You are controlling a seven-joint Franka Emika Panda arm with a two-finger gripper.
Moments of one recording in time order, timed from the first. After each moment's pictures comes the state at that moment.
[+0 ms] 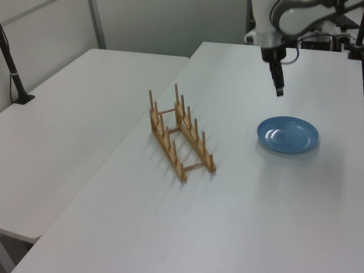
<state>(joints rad) 0.03 0.11 -0.05 -1.92 -0.12 1.83 -0.36</state>
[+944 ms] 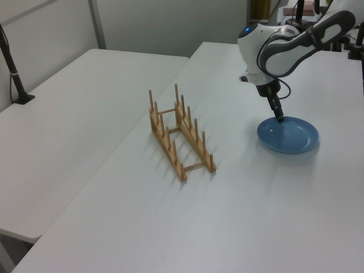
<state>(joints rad) 0.04 0.30 -0.05 -1.93 -0.17 1.88 -0.37</state>
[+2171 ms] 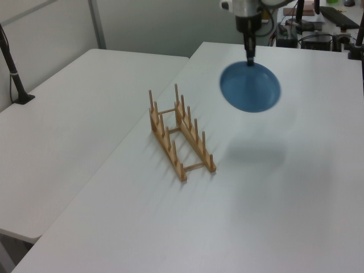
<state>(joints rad) 0.10 0.25 -0.04 -1.44 -0.17 1.68 -0.23</state>
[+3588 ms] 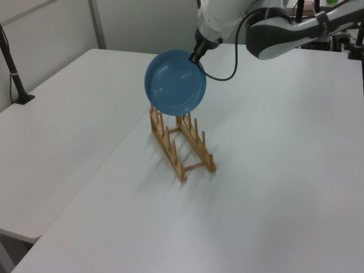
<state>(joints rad) 0.38 0.36 -0.03 -1.41 -0.76 2.06 0.66</state>
